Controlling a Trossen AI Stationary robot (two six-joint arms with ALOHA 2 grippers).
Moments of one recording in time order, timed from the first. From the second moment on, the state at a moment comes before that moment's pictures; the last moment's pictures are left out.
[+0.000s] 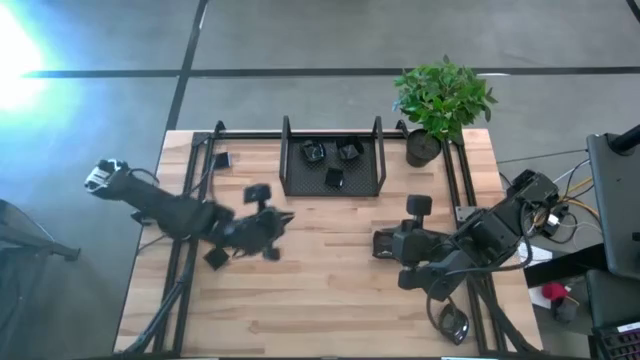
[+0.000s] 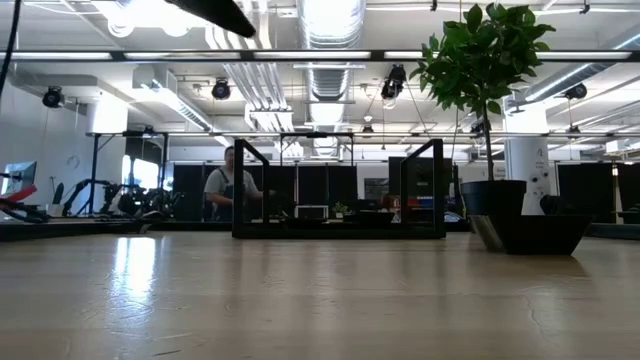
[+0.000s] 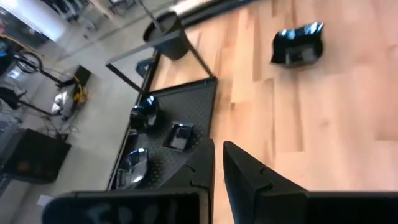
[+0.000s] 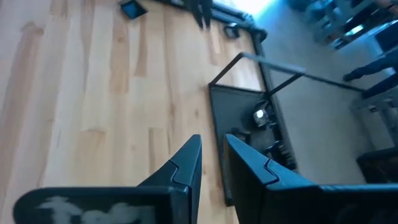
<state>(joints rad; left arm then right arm) -0.39 1.26 1.10 -0.56 -0.75 0.01 0.65 1.59 1.88 -1.38 0.78 0.41</state>
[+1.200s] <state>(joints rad) -0.64 1.22 0.91 -1.19 -0.35 -1.20 0.65 1.59 1.76 -1.29 0.78 0.45</state>
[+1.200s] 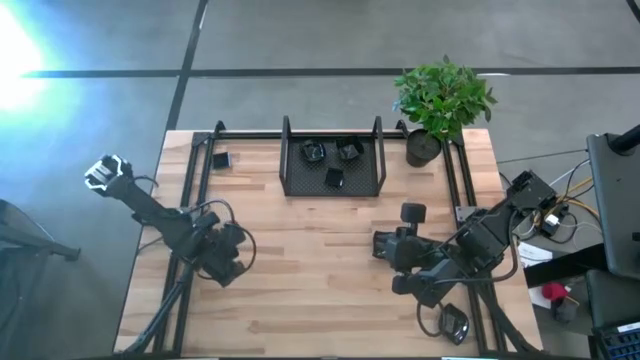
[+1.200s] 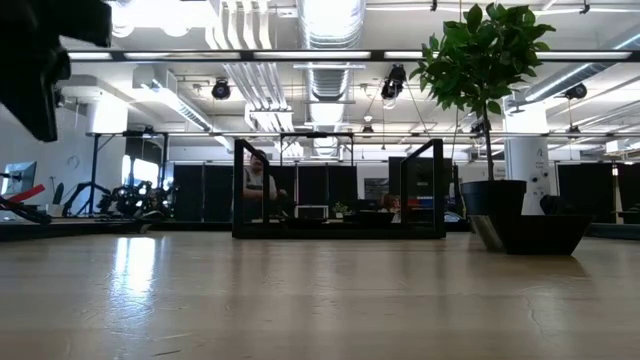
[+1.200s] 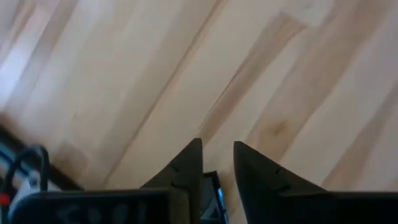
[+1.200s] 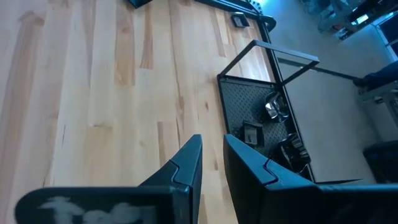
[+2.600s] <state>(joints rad) -0.64 1.22 0.54 -0.81 -0.02 -1.44 0.65 1.59 1.76 -1.29 0.78 0.47</state>
